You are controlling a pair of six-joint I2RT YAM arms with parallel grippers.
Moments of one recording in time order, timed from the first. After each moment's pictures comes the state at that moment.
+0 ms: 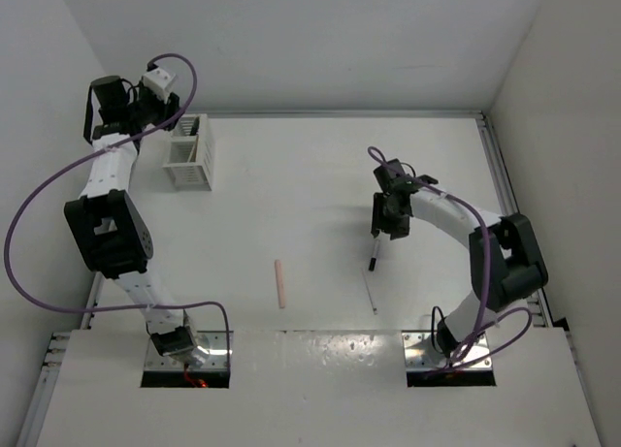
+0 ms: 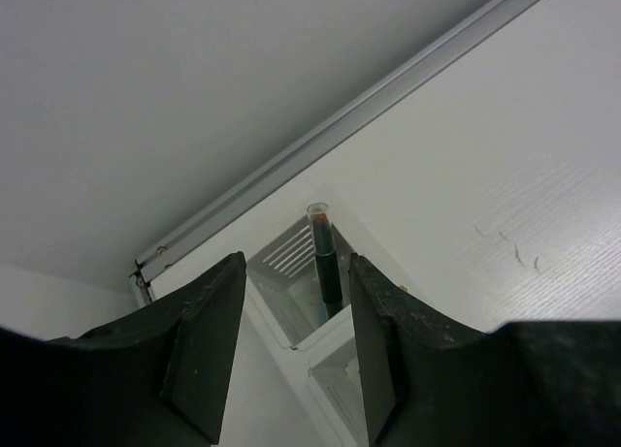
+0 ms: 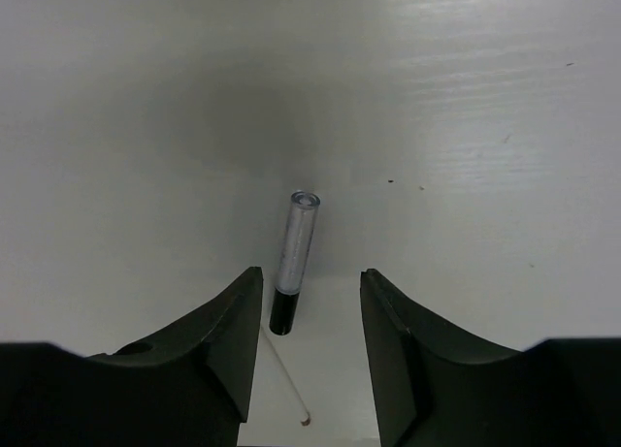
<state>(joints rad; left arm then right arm) 0.29 1.85 1.63 -0.12 0.69 0.57 0.39 1.60 1.01 -0.65 0.10 0.49</state>
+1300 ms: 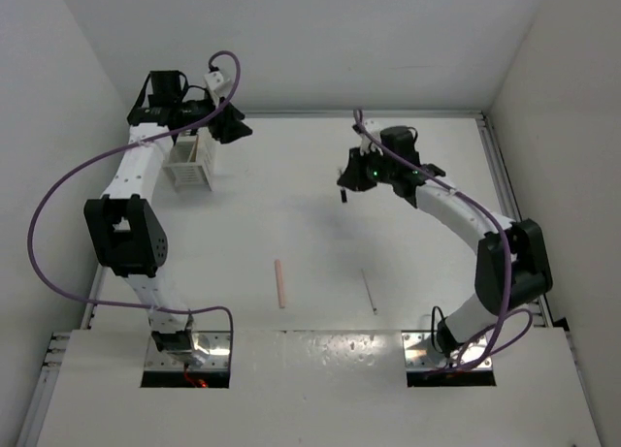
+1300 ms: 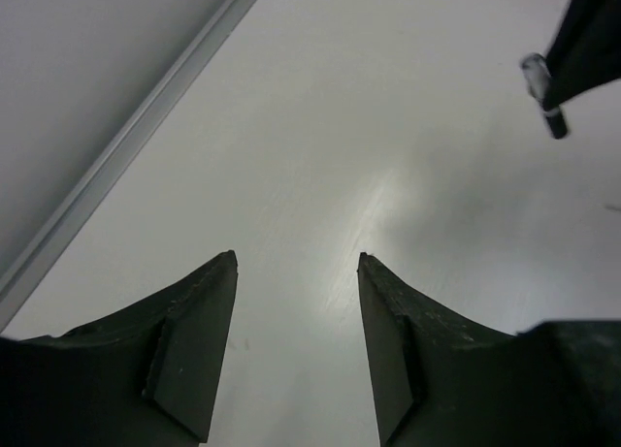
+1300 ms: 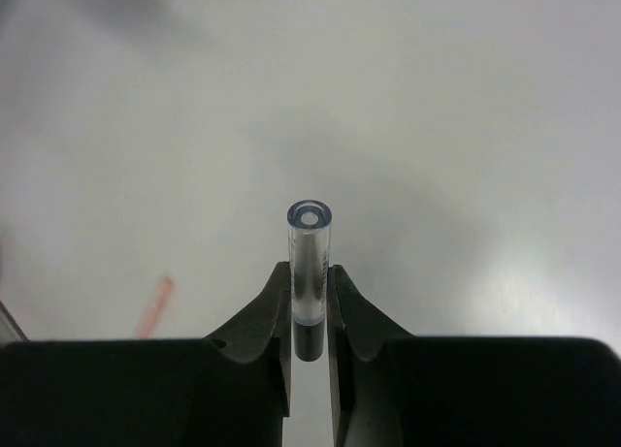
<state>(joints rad) 0.04 1.82 1.74 -0.50 1.00 0.56 0.38 1.60 1.10 -0.19 -0.37 0.13</state>
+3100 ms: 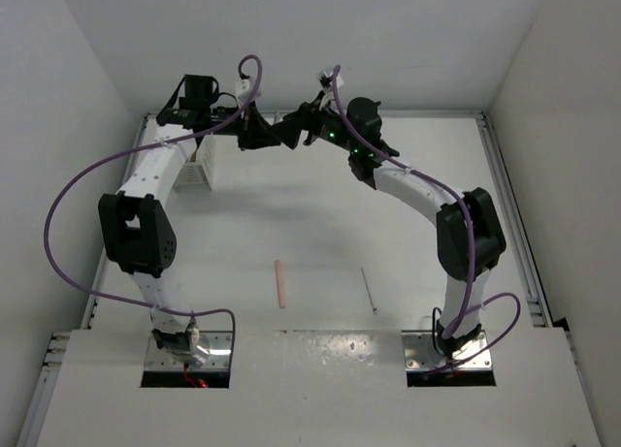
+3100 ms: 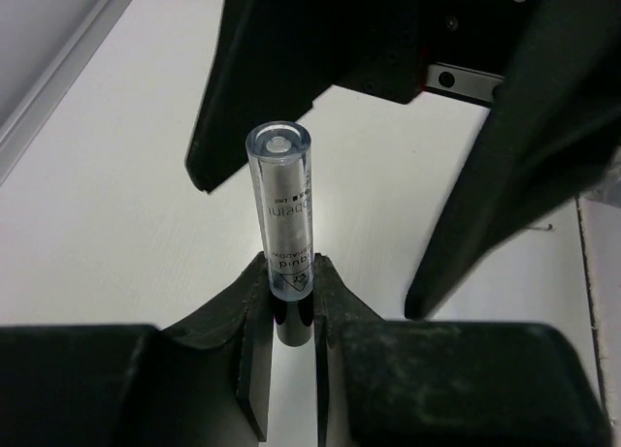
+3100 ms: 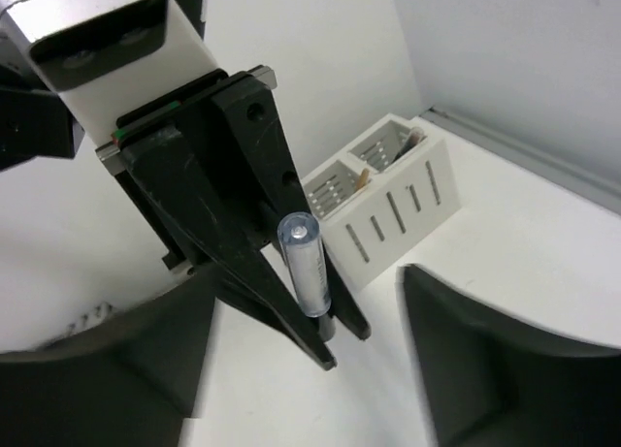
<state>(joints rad) -0.11 1.84 1.73 -0.53 1.19 0.49 0.53 1.89 1.45 0.55 -0.52 0.43</state>
